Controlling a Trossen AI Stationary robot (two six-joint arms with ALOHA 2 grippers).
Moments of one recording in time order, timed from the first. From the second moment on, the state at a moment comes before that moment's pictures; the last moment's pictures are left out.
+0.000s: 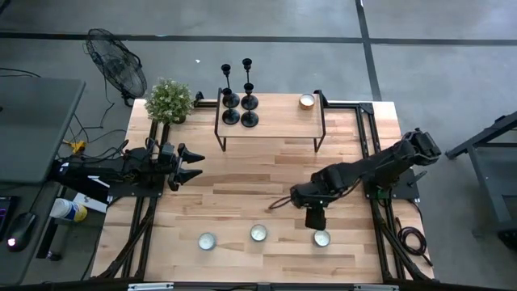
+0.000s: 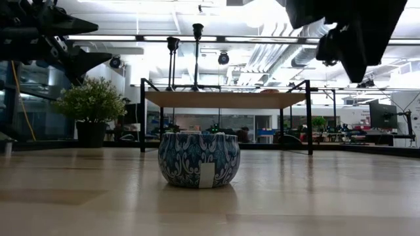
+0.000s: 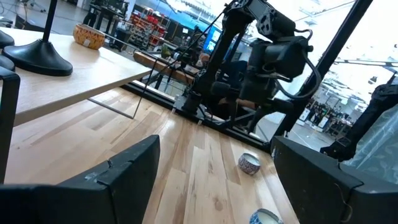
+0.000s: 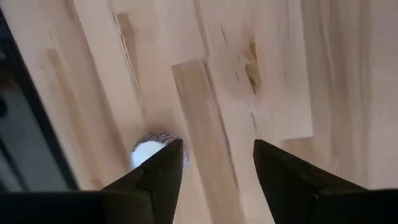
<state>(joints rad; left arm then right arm) -0.05 0.01 0.01 0.10 -0.11 -0.42 0.32 1.59 1.25 -1.04 -0.16 0.58</state>
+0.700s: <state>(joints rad) -0.05 0.01 0.01 0.10 -0.11 -0.42 0.53 1.44 1.00 -0.81 -0.08 0.38</state>
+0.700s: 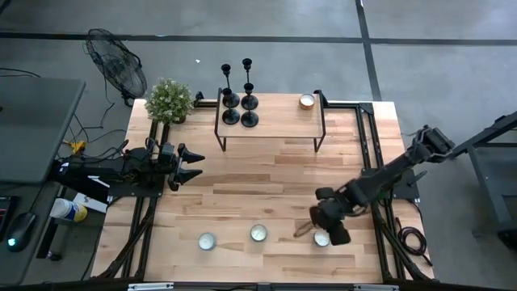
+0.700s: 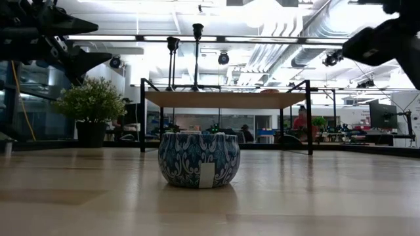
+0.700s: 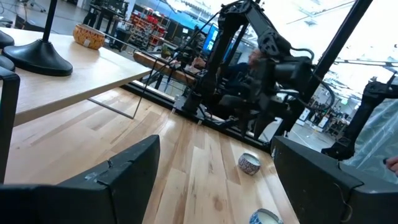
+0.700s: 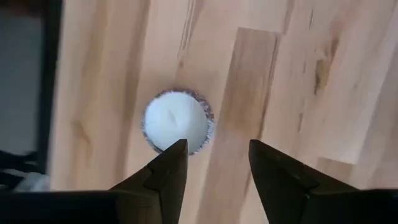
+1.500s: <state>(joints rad) -0.05 0.01 0.01 0.10 -0.11 -0.42 0.61 1.63 1.00 -0.73 -0.07 0.39</state>
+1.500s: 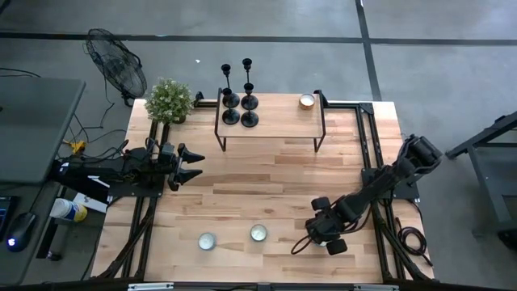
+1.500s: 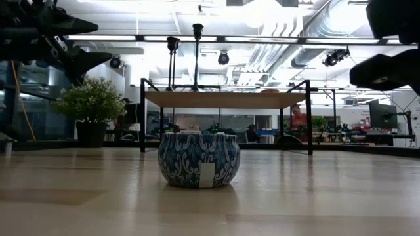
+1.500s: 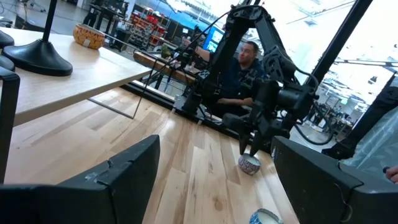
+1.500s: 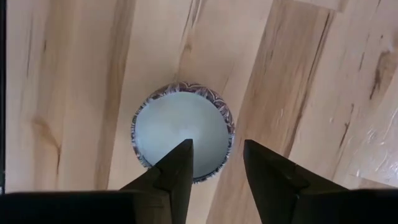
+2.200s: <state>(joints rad) -0.05 0.01 0.01 0.10 -0.11 -0.42 0.61 1.64 0.97 -0.70 -0.05 0.40</state>
